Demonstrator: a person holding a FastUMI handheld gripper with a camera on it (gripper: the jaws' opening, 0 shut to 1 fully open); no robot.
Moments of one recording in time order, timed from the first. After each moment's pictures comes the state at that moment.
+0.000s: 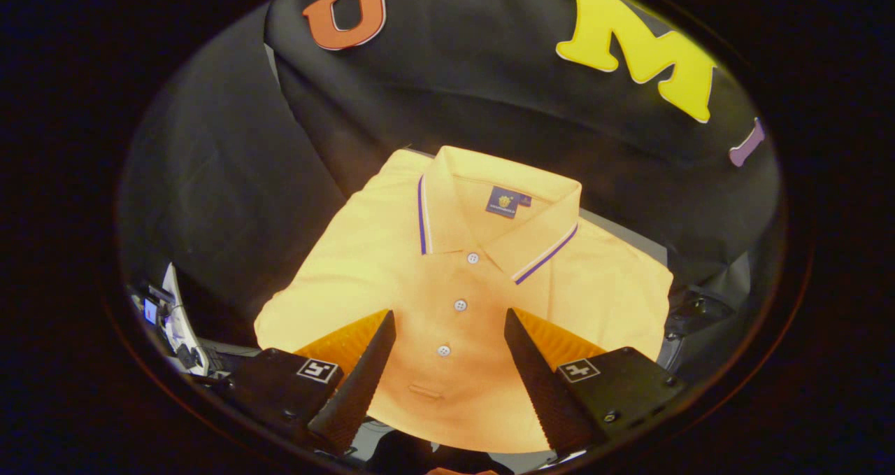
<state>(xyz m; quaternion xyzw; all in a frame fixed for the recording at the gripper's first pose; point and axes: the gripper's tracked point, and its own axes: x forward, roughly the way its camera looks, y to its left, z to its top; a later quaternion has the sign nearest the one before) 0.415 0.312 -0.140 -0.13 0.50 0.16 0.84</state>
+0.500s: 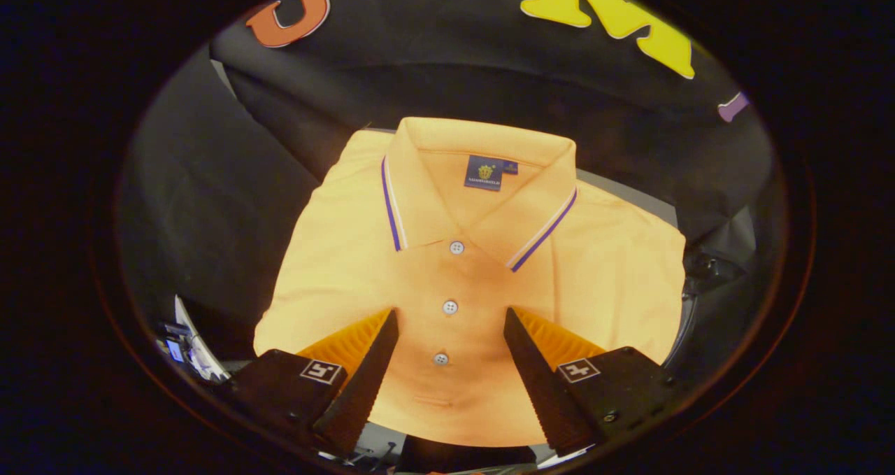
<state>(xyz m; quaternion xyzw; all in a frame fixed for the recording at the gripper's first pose) 0.421 0.309 -0.155 -0.08 0.57 0.09 0.81</state>
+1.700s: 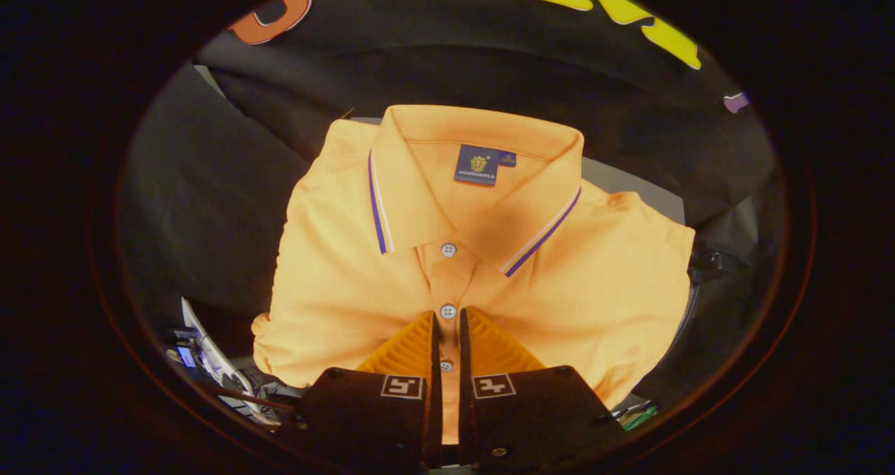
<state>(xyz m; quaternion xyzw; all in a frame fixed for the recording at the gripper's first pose) 0.423 0.307 -0.154 -0.05 0.62 0.10 0.78</state>
